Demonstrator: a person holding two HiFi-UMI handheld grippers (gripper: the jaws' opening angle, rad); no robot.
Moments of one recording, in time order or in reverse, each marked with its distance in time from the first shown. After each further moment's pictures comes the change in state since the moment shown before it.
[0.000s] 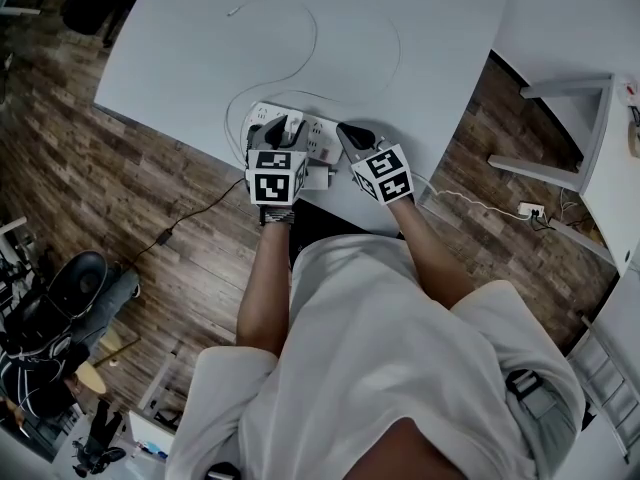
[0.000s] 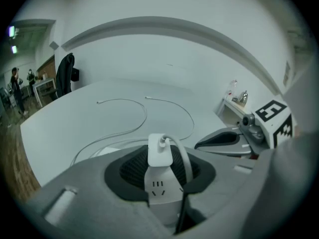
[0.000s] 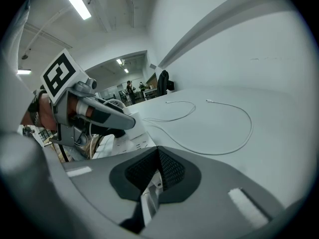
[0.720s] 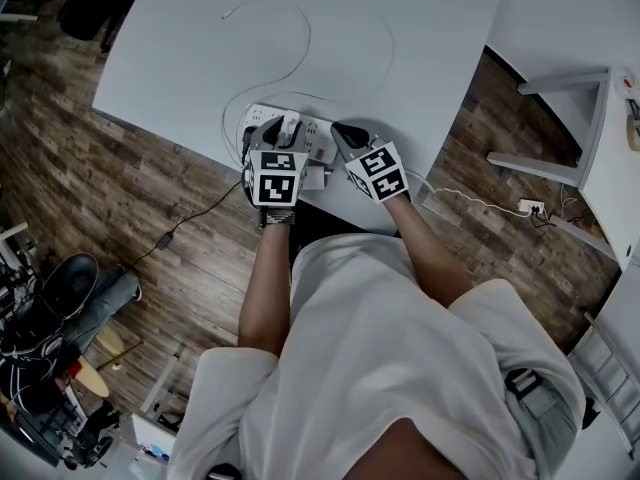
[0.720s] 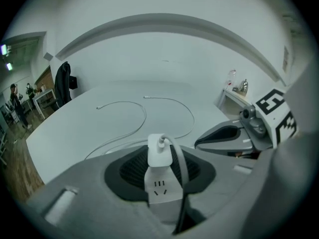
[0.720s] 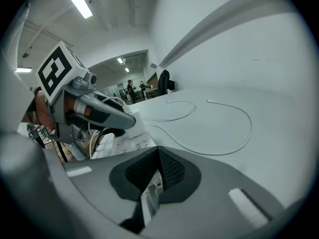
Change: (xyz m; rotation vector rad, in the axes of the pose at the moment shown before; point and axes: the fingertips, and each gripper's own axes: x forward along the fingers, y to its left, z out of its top) left arm 0.000 -0.004 0.002 0.102 0.040 0.049; right arm 0.001 0.000 -0.001 -0.013 0.008 0.001
